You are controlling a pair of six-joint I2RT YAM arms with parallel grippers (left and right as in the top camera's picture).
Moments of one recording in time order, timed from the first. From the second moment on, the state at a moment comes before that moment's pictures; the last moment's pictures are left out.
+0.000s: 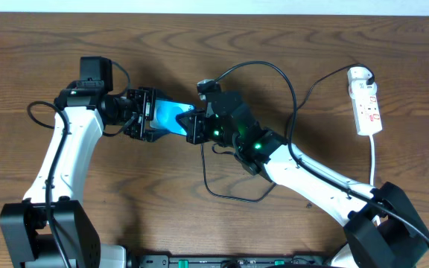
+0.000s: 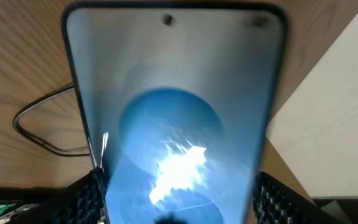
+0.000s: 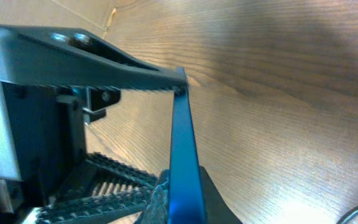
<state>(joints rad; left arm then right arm) 0.04 1.60 1.21 -0.85 0.75 -1.36 0.76 1.68 1.06 0.12 -0.28 0.74</state>
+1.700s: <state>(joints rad) 0.04 1.60 1.21 -0.39 0.94 -1.09 0.61 1.67 1.05 0.40 -0.32 1.72</state>
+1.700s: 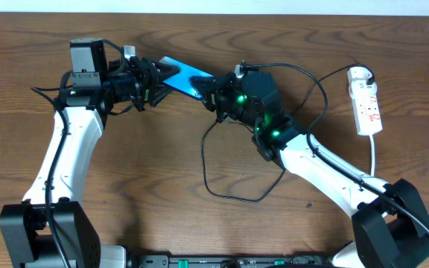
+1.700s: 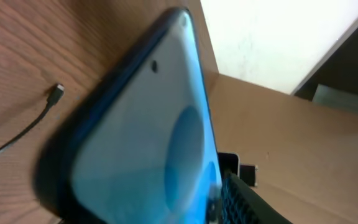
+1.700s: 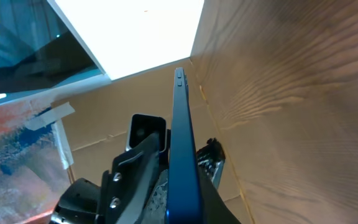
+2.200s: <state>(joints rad) 0.04 1.60 1.21 -0.39 0.88 -1.15 0.64 1.67 1.05 0.40 -0.30 1.78</state>
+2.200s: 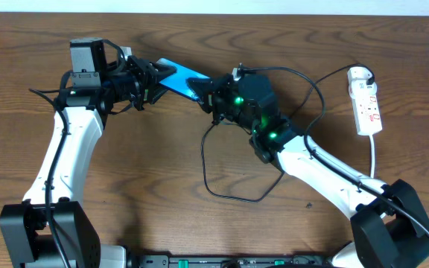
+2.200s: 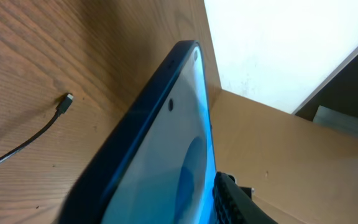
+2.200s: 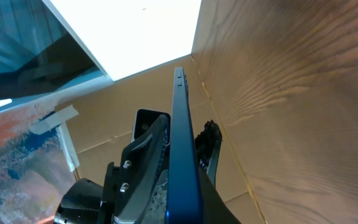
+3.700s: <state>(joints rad) 0.09 1.59 1.21 -0.31 0.78 -1.08 0.62 1.65 1.05 0.41 -0.34 1.49</state>
